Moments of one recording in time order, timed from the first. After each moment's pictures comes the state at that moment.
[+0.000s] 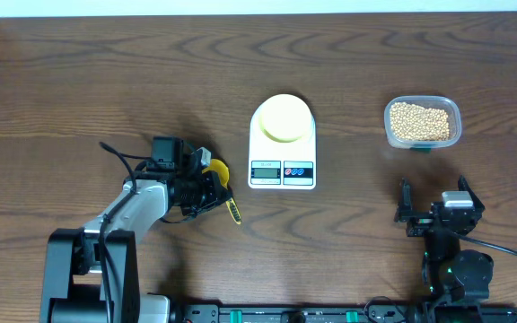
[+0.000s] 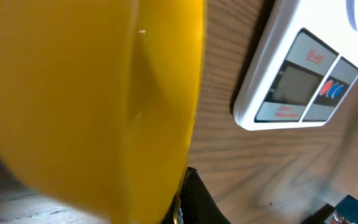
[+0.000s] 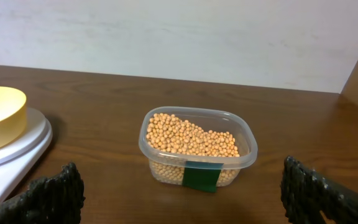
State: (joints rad) left arm -0.06 1.58 0.66 -0.41 0.61 -0.38; right arm 0.02 0.01 0.01 -0.07 0.03 -0.08
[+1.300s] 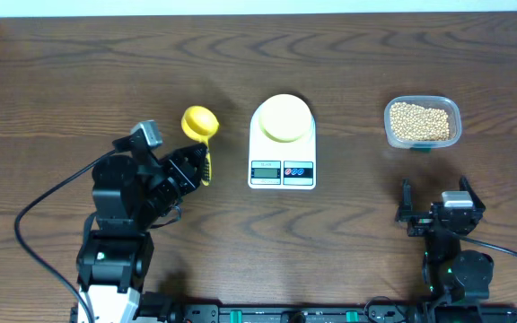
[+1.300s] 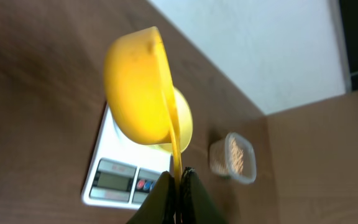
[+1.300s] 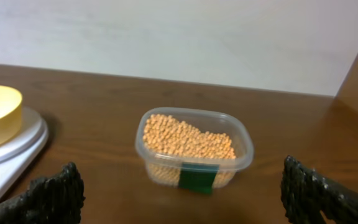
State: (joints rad) left arm -0.06 0.78 0.66 -0.31 0.44 -0.80; right arm 0.02 0.01 0.01 -0.05 0.04 -0.10
